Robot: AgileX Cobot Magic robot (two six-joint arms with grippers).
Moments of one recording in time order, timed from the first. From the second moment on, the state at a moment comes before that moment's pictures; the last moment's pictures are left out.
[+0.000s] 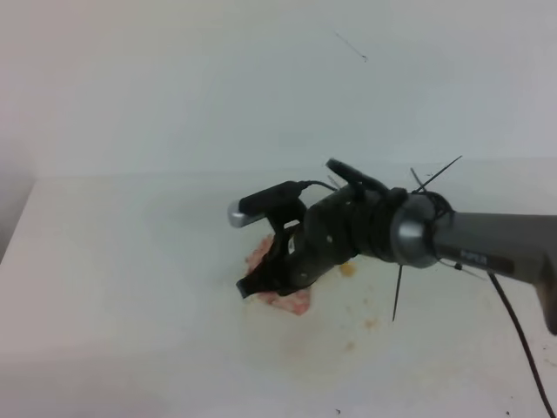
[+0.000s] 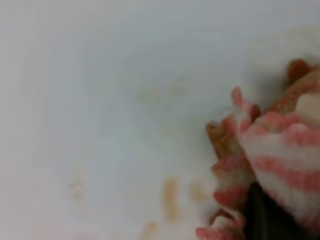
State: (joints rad) left arm -0.04 0.00 0.00 -0.18 0.32 -0.09; right arm 0.69 2.24 -1.61 0.02 0.47 0.11
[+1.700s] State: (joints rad) left arm -0.04 0.00 0.00 -0.19 0.32 -0.09; right arm 0.63 1.99 -1.08 -0.12 0.28 0.16
